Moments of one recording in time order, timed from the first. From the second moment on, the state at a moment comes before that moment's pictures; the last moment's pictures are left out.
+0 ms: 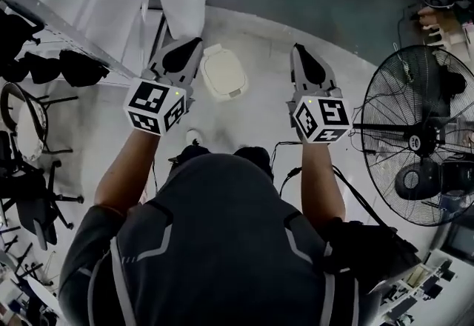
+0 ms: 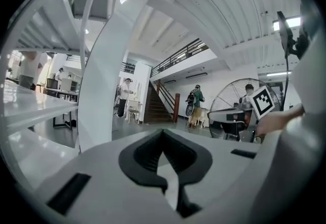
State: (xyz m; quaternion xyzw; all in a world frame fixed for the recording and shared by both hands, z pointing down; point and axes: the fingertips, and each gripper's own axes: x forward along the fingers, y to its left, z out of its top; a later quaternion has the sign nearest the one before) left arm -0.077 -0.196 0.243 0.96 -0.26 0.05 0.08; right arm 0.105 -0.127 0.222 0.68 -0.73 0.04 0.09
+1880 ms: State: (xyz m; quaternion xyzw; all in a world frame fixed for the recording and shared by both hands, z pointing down) left arm -0.001 -0.189 0.642 0.87 -0.34 0.28 0.24; right arm 0.141 -0.182 0.662 0.52 -0.78 0.24 0.27
